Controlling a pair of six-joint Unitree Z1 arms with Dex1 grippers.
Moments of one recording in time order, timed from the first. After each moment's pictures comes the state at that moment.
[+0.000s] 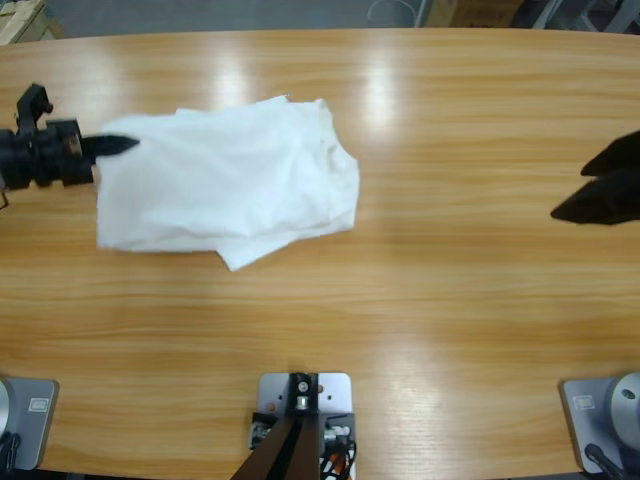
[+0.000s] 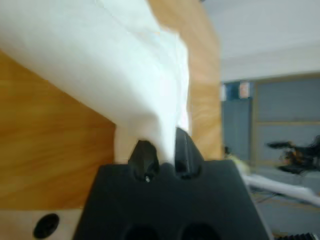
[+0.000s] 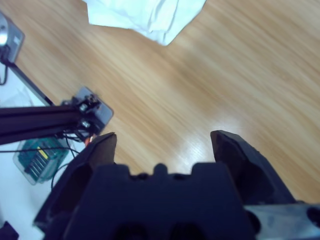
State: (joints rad) arm 0 -0.05 1.66 -0.39 -0.55 -0.83 -0.68; arm 1 0.57 1.32 -1.28 1.09 0.32 -0.02
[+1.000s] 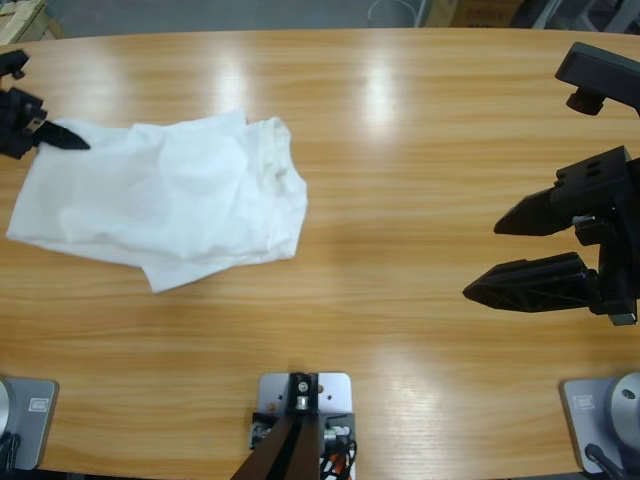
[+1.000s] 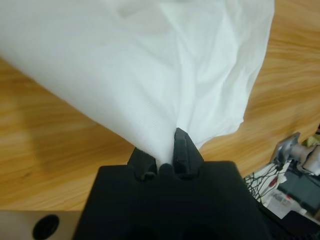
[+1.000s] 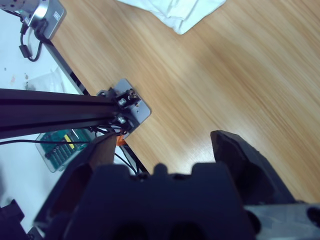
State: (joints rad) arm 0 -0.07 1.71 -1.22 0.86 -0.47 -0.16; arm 1 0.88 1.34 -1.22 0.91 0.31 0.16
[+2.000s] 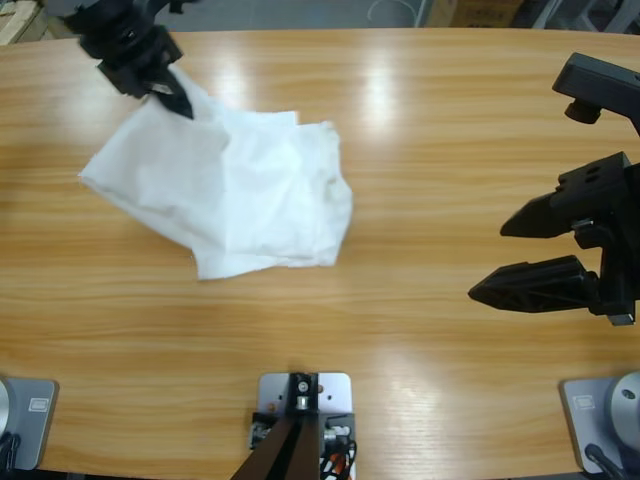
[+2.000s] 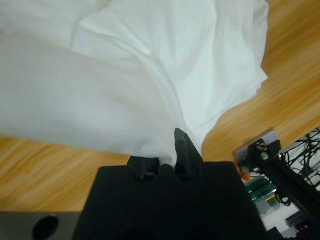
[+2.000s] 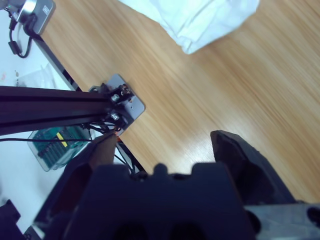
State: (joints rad) arm 0 -0.58 2.11 -2.10 1.46 -0.19 -0.05; arm 1 0.88 1.35 -1.22 0.94 0.29 0.16
